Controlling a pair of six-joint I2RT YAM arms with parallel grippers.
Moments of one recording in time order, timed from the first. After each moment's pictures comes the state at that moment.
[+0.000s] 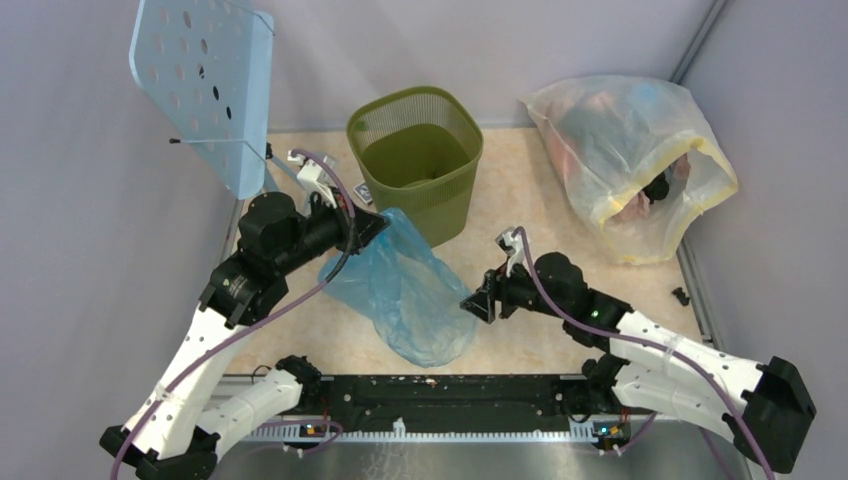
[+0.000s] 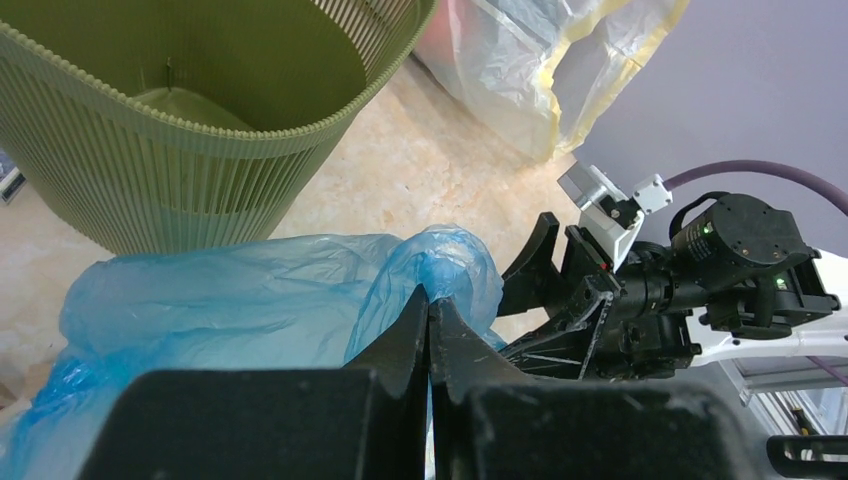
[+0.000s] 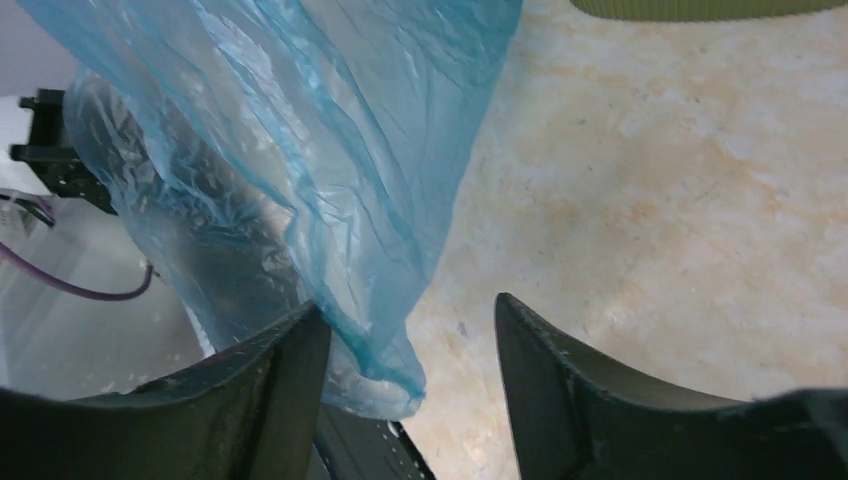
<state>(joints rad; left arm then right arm) -0.52 0.84 1.14 -0.49 0.27 -0.47 0.85 0.84 0.49 -0.05 -0.21 0.45</state>
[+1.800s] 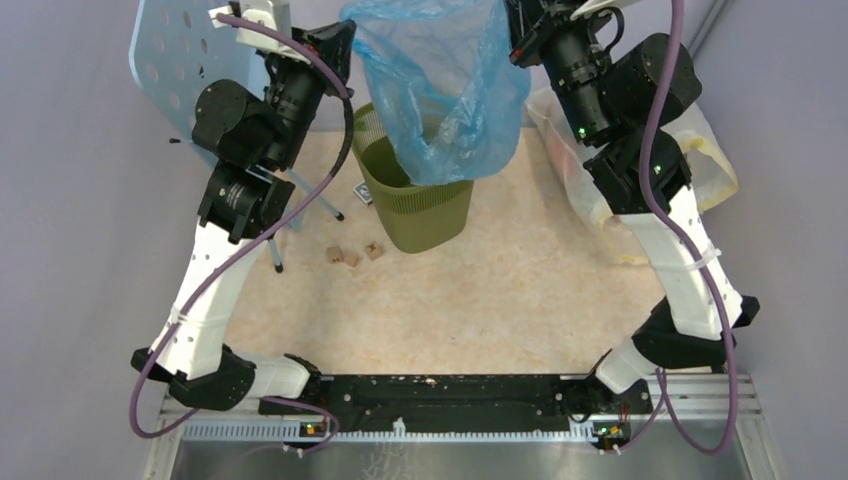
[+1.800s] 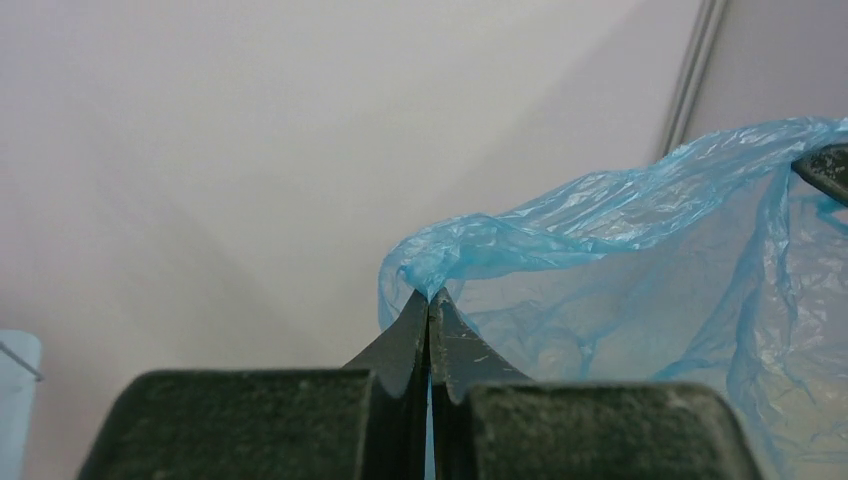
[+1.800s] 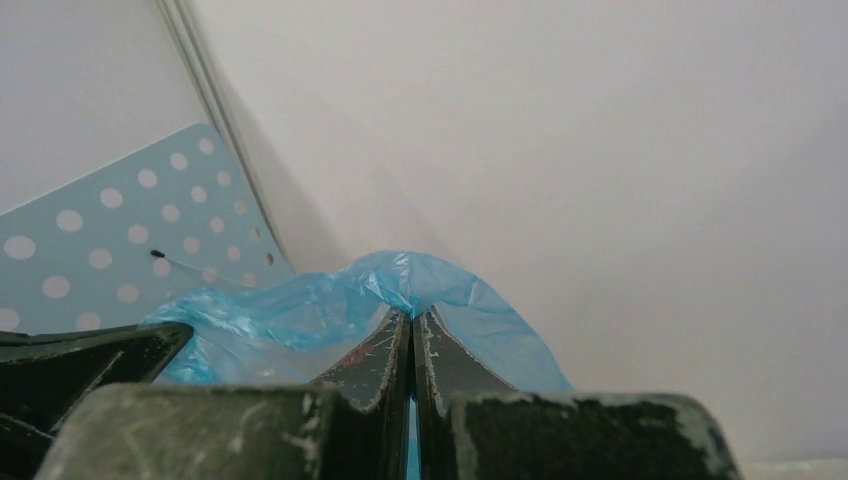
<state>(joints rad) -0.52 1.33 1.90 -0.13 -0.05 -0.08 0.80 1.55 2.31 -0.26 0.35 0.06</state>
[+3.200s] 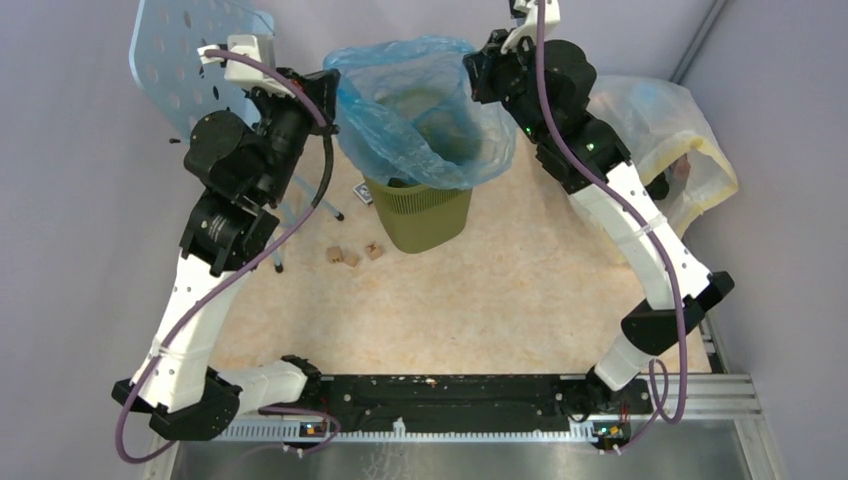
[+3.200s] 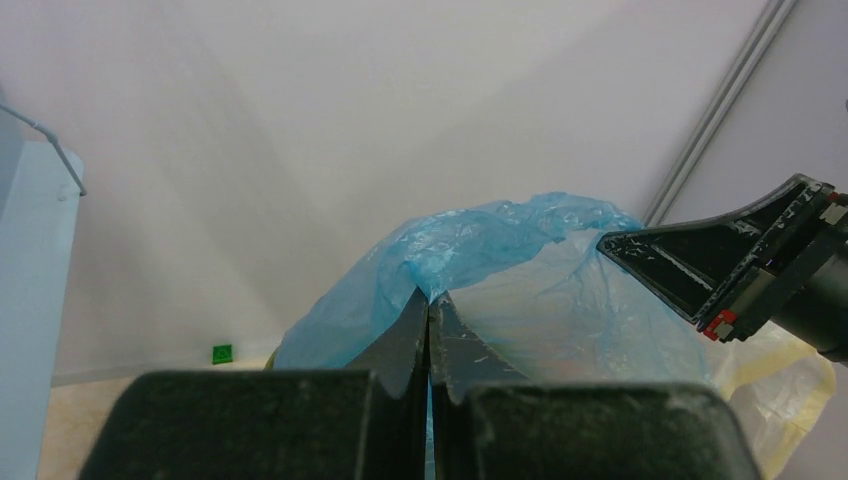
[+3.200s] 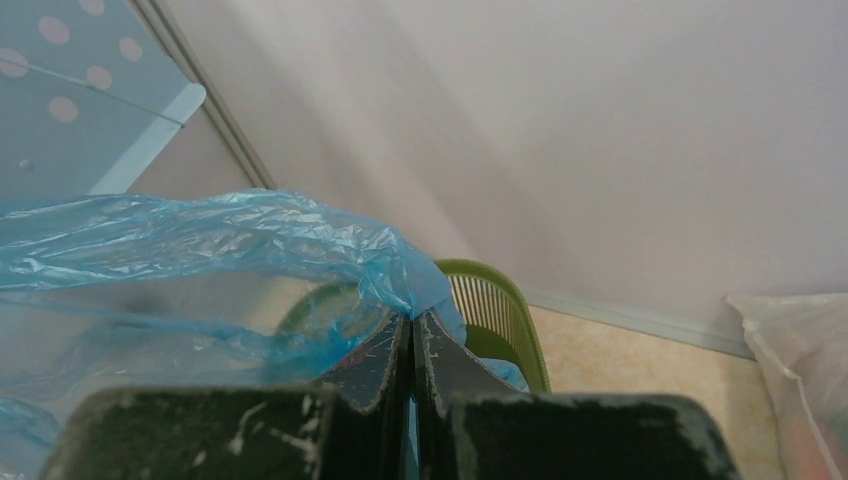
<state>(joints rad) -0.52 1.19 1.74 -0.27 -0.19 -0.18 0.68 1.64 2.09 -0.35 0.24 0.18</state>
